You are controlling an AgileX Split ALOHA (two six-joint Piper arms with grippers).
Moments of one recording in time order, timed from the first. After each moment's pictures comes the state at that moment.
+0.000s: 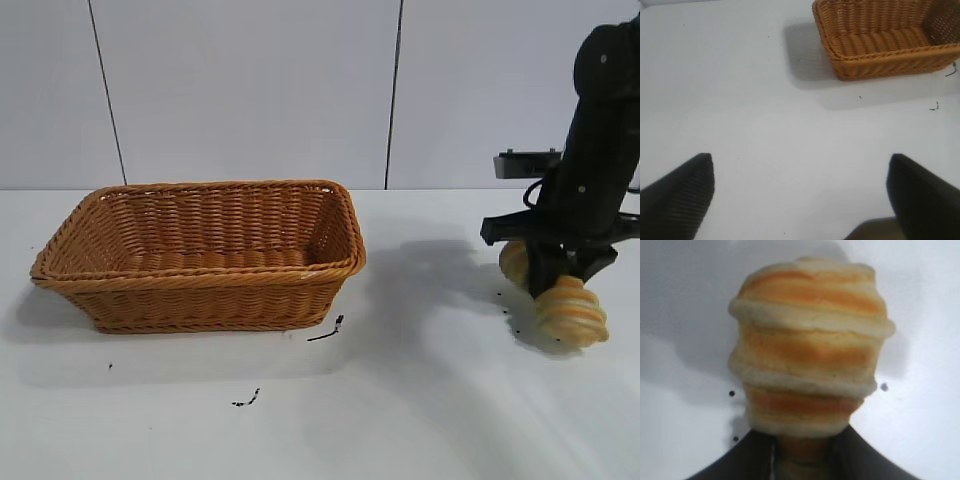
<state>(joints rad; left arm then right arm) -0.04 -0.01 -0.50 0.00 1.07 0.07 0.07 1.98 -1.62 0.01 1.05 0.01</state>
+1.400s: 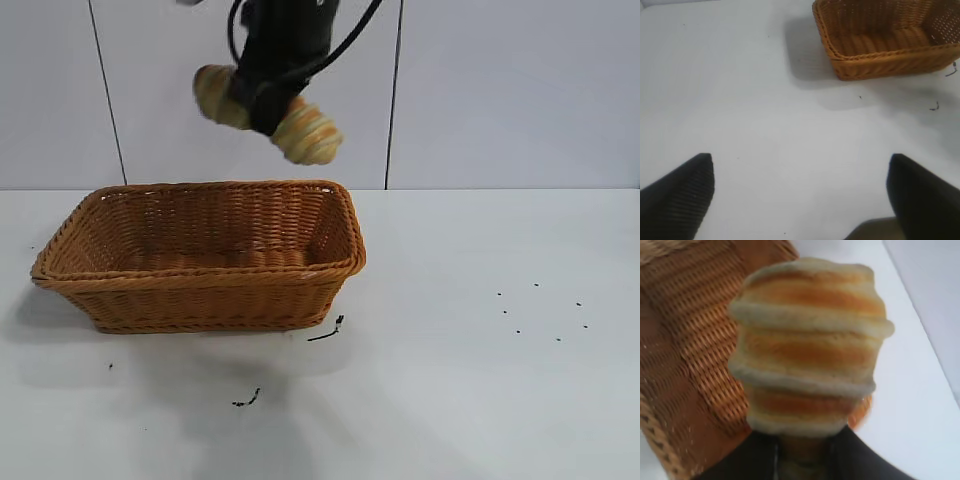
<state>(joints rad) -0.04 -0.01 -0.50 0.00 1.07 0.07 0.65 2.37 -2.23 0.04 0.99 -0.82</state>
